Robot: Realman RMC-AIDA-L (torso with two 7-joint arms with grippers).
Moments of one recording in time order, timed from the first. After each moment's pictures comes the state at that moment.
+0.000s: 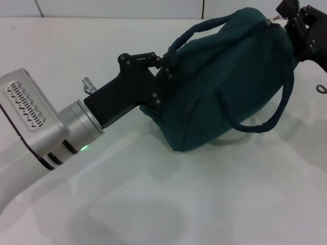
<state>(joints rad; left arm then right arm) -0.48 -2.09 1.87 0.26 0.29 1.38 -0.26 0.49 2.02 -1.59 -0.30 -0.34 -1.51 0.72</state>
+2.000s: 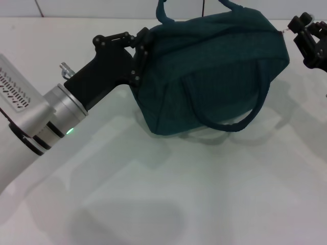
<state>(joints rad) -0.51 -2.08 1.74 0.23 0.29 1.35 -0.24 0.48 2.01 -1.56 -0.24 -0.31 -1.36 0.71</state>
